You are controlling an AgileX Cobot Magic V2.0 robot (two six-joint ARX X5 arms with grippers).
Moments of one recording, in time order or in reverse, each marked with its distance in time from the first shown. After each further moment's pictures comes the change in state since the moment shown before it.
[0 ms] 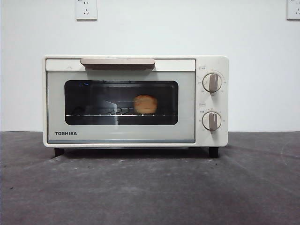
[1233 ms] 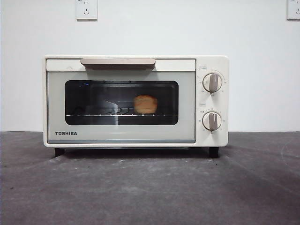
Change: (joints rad) left arm 0.000 0.000 0.000 0.000 0.000 0.000; right arm -0.143 -0.472 -0.618 0.185 0.062 -0.002
